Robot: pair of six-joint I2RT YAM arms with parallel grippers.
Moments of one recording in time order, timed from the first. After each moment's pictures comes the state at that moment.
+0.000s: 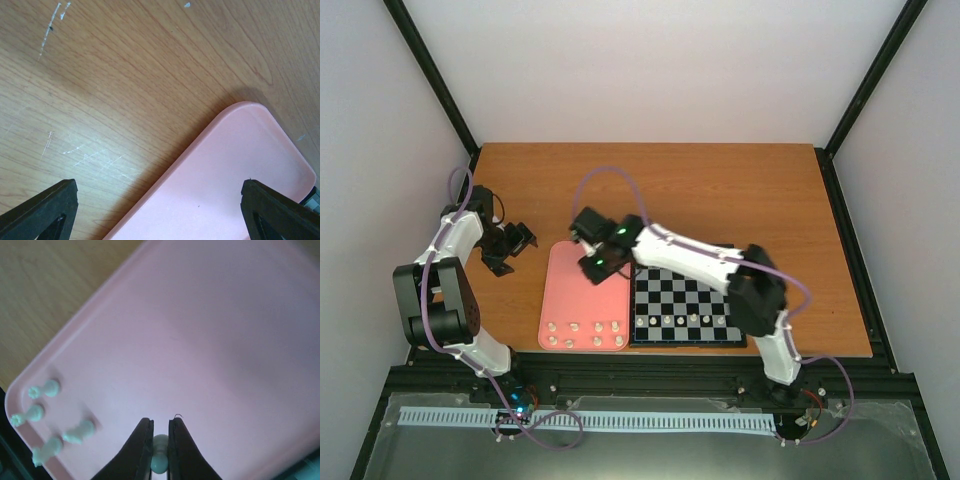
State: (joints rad) left arm 0.21 1.58 1.11 -0.94 0.28 -0.61; right arm 1.06 2.11 1.85 -0.87 -0.07 0.28
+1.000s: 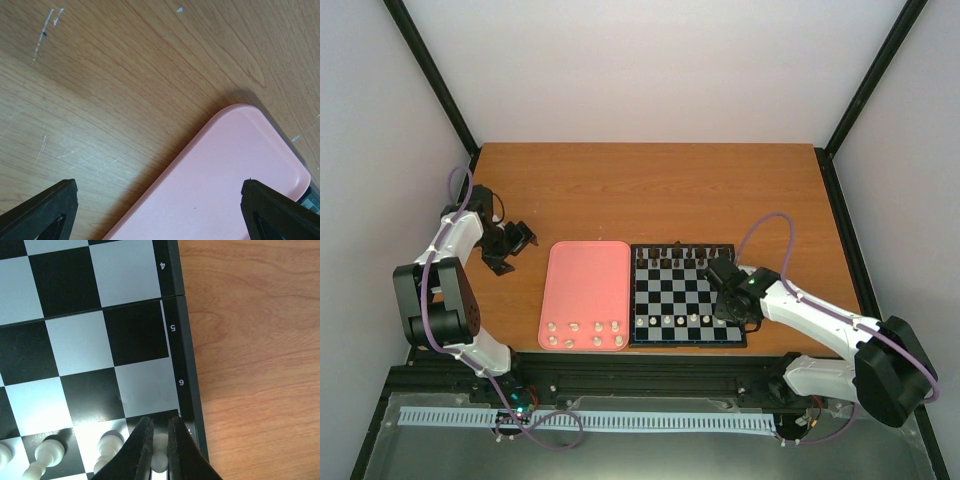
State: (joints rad) left arm 0.21 1.58 1.11 -0.92 0.29 -0.61; right arm 0.69 1.19 0.66 -0.89 0.24 0.86
